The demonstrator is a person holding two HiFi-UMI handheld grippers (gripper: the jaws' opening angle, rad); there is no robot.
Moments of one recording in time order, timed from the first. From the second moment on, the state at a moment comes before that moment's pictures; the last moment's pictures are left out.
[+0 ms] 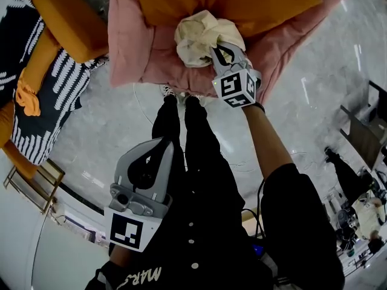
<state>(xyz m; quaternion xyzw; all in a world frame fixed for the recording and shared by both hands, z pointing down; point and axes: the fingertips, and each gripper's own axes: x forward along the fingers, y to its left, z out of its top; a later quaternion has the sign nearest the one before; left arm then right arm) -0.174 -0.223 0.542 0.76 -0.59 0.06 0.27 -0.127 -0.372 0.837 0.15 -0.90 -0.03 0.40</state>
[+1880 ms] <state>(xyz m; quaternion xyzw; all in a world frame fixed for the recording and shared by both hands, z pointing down) -0.196 -0.250 0.352 0.83 -0.55 0.02 0.06 -0.041 -0.333 0.413 0.33 -0.94 0.02 0.11</state>
